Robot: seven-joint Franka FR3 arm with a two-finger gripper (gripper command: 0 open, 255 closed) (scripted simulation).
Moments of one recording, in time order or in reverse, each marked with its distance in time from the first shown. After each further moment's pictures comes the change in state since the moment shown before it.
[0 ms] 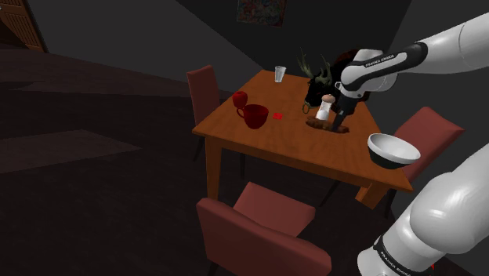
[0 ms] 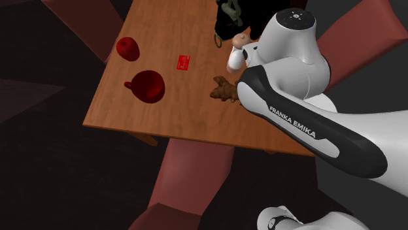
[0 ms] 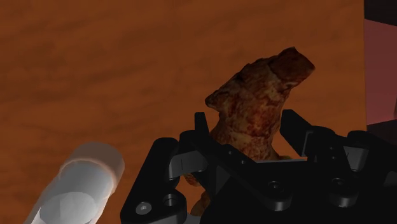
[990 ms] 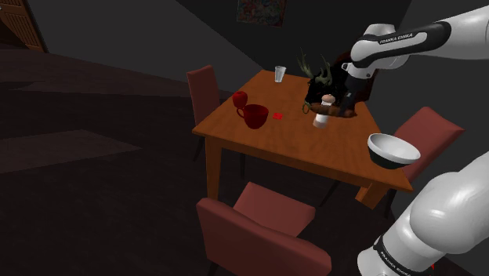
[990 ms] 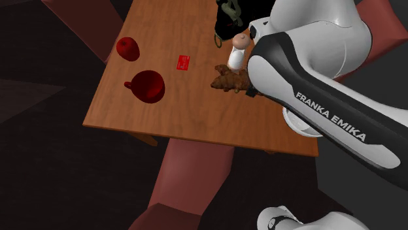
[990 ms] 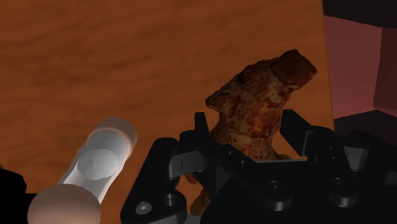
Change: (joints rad) arm -0.001 -0.075 0.028 0.140 -0.025 -0.208 0.023
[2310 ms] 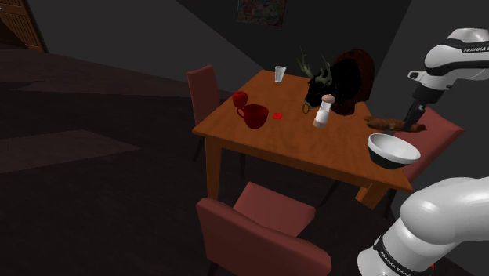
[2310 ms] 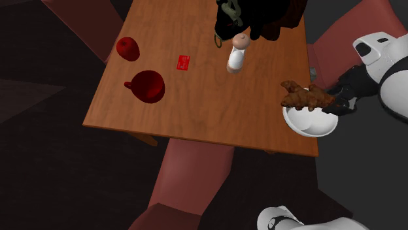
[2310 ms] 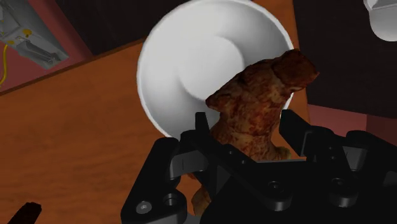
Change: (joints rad) arm -0.231 -0.345 -0.173 -0.162 -0.234 -0.116 -0.279
